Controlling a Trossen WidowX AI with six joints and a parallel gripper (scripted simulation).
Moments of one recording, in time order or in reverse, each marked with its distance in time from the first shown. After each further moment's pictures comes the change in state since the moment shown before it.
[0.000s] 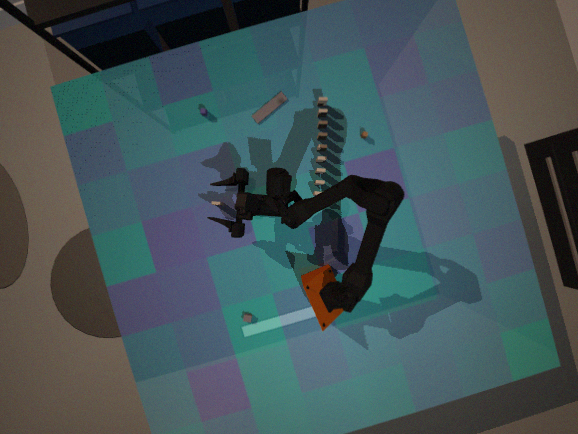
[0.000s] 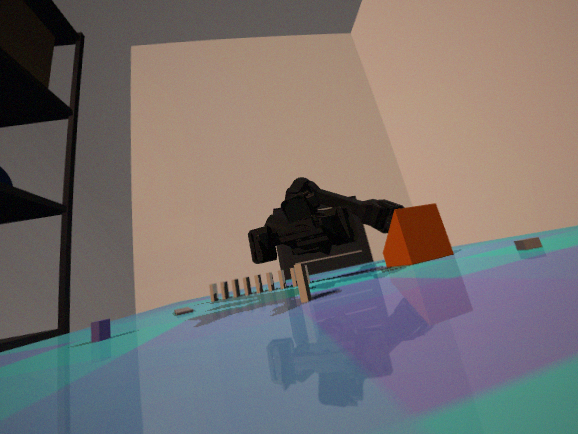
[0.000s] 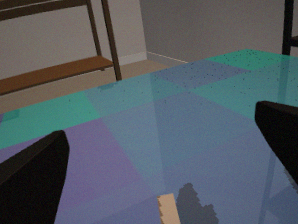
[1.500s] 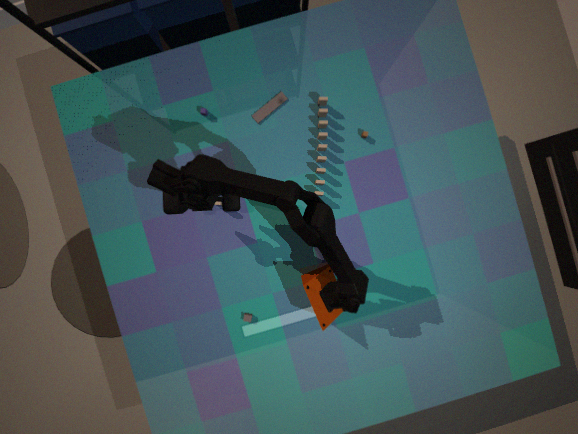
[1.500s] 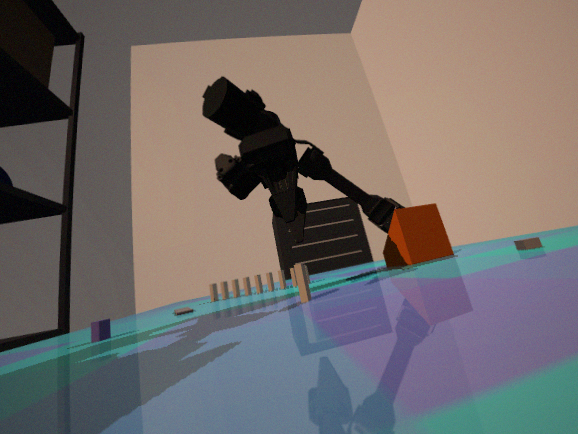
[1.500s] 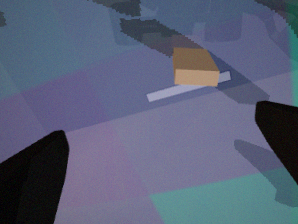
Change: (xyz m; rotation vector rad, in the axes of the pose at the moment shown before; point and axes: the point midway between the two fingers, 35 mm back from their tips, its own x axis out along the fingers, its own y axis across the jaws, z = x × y) arm 0.040 0.006 0.030 1.249 1.199 -0.940
